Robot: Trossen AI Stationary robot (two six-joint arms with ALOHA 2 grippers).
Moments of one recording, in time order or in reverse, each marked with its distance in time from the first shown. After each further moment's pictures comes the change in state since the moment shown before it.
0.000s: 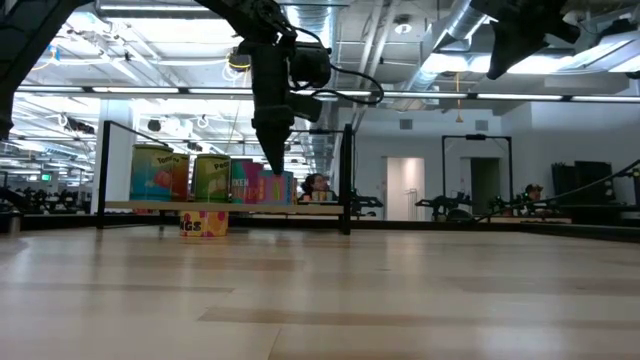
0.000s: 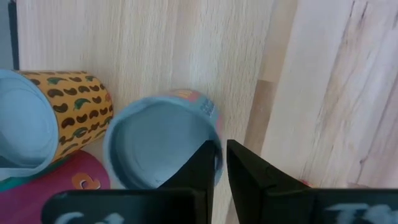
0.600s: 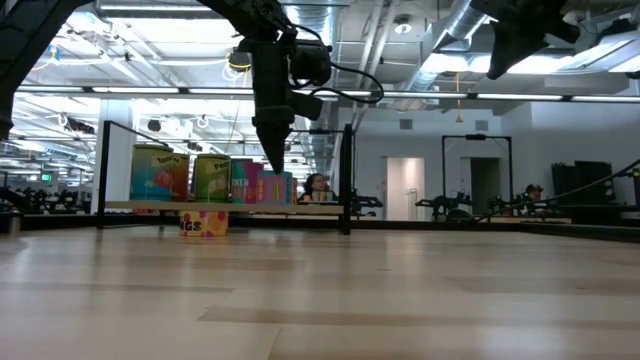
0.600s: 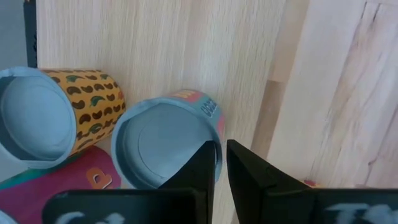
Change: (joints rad) left arm 0.000 0.000 0.016 -0.011 -0.035 -0.009; right arm 0.000 0.000 0.000 0.000 -0.001 -0.002
